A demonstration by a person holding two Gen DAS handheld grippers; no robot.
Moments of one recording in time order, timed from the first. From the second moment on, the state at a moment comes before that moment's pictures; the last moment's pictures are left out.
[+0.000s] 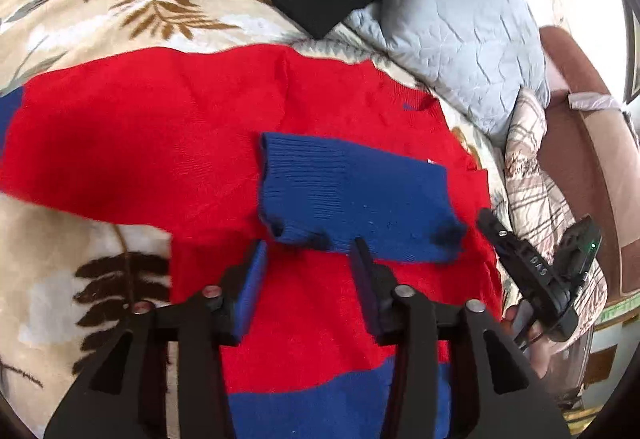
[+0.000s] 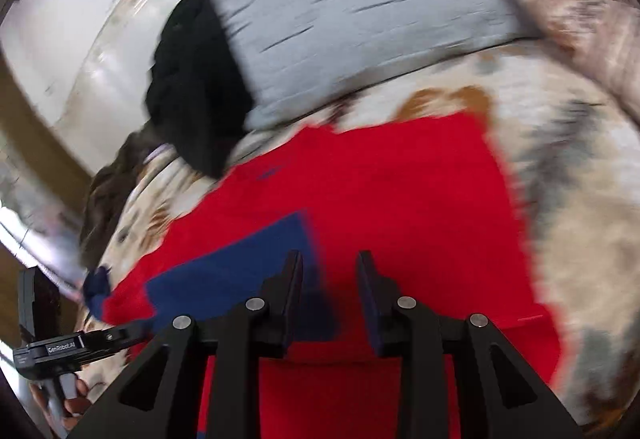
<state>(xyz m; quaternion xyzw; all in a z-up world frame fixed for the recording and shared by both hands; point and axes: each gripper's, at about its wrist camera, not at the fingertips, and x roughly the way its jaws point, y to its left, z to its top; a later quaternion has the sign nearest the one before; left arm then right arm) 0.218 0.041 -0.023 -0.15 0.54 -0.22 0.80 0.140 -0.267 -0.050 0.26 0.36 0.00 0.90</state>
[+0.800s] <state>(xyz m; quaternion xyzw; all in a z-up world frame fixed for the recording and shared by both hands) 0.265 0.267 0.011 -0.23 0.47 0.07 0.85 0.162 -0.188 -0.076 0.21 0.36 0.01 0.91</state>
